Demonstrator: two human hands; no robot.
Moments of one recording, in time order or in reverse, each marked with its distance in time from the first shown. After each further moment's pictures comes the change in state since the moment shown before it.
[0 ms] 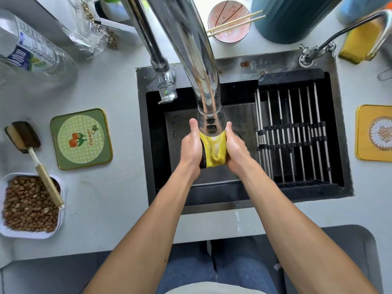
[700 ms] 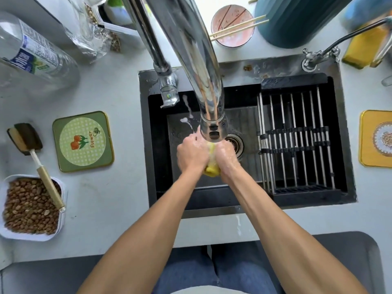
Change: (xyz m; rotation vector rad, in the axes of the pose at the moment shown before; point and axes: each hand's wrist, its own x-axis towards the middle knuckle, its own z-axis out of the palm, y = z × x) left_hand -0.006 0.002 0.007 0.518 0.331 0.239; right_hand -0.019 0.005 0.027 -0.111 0.011 -0.058
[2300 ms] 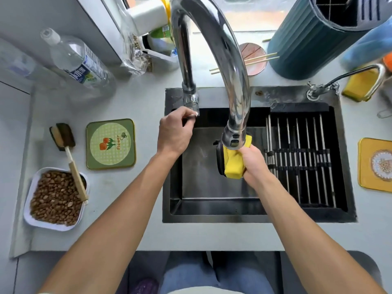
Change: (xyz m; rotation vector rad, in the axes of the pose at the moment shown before) left_hand 0.051 0.024 -0.113 0.081 0.134 0.652; right_hand -0.013 -0.027 -0.029 0.190 -0.052 -0.123
